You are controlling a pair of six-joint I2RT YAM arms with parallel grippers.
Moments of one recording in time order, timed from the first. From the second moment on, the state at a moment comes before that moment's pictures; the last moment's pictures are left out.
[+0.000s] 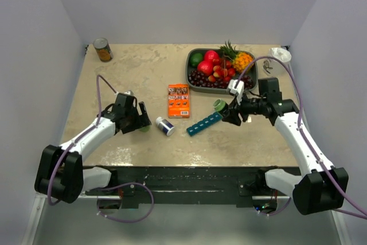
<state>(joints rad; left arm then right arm) -0.29 1.27 0.66 -0.40 0.01 -0.62 0.17 1.12 0.91 -0.68 -0.80 -0.65</state>
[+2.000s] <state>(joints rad) -0.29 0.72 0.51 0.03 0.58 -0.22 0.12 0.83 0.95 -0.22 -0.79 -0.08</state>
